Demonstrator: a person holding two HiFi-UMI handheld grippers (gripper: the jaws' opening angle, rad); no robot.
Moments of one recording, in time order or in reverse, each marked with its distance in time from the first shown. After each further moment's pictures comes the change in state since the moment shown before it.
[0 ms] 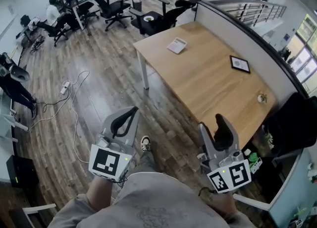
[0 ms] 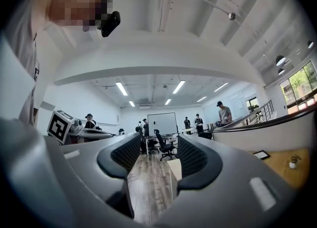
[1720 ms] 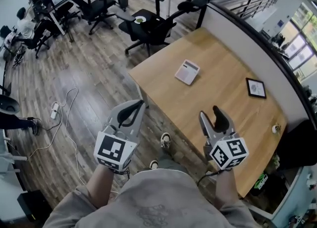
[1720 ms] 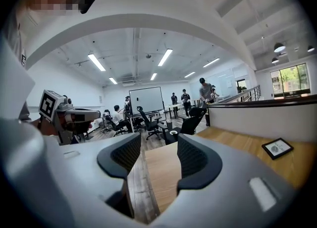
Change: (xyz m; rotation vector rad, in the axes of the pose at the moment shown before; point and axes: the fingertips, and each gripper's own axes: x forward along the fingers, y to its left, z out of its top) left arm 0.349 0.309 -0.055 -0.029 0.056 -0.195; right arm 0.433 -0.170 -0.119 0.069 0.311 -0.155
